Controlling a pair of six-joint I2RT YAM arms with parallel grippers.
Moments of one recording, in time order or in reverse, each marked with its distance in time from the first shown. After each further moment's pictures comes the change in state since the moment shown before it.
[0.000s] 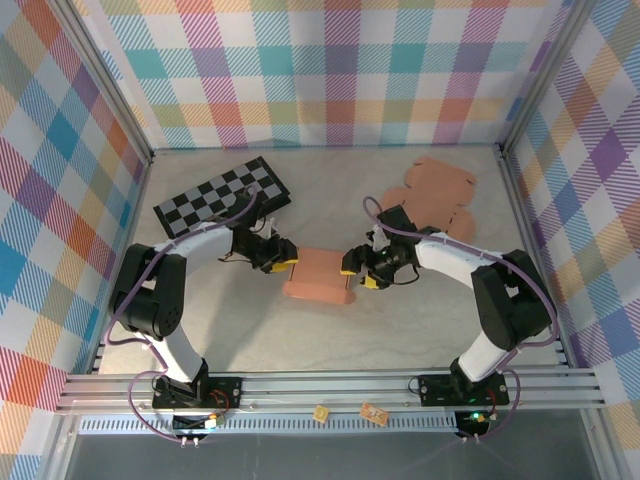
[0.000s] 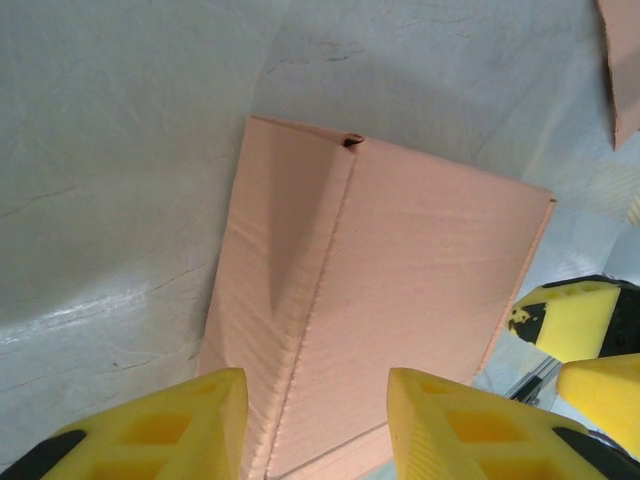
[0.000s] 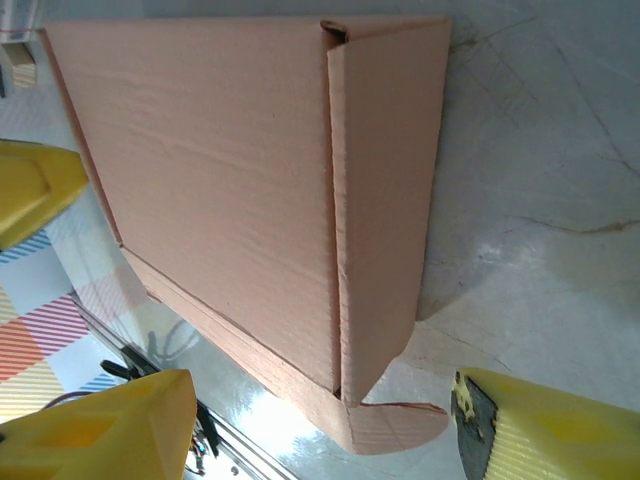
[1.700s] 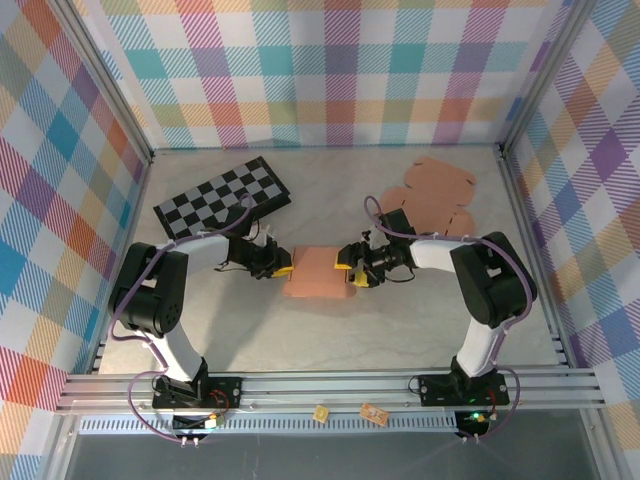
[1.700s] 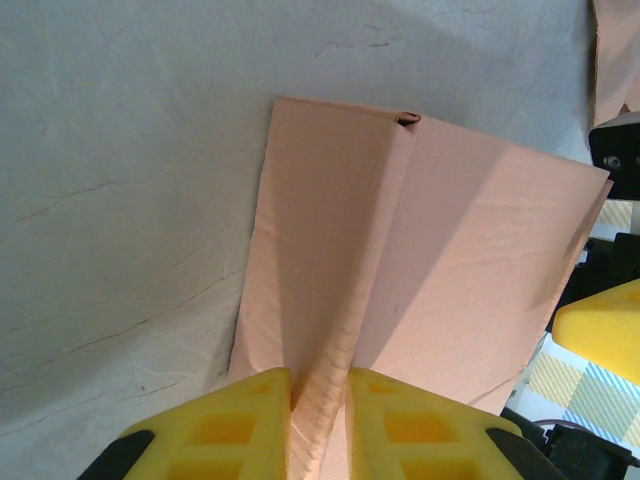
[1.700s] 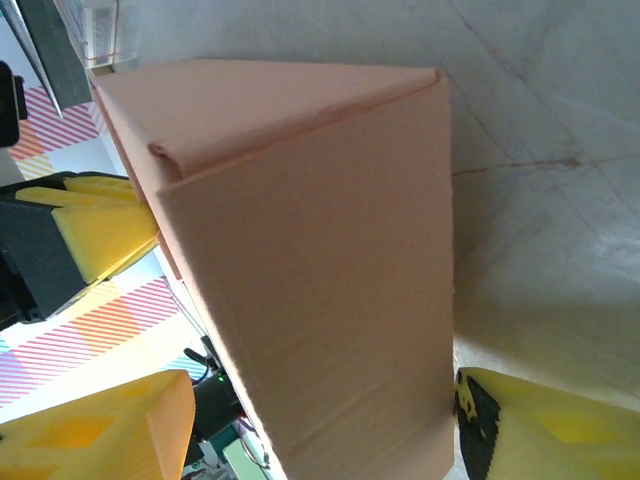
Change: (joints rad) left arm 0.046 0.017 -0.116 0.159 0.092 -0.011; right arm -0.054 0.170 -0.042 0.319 -0.214 0.099
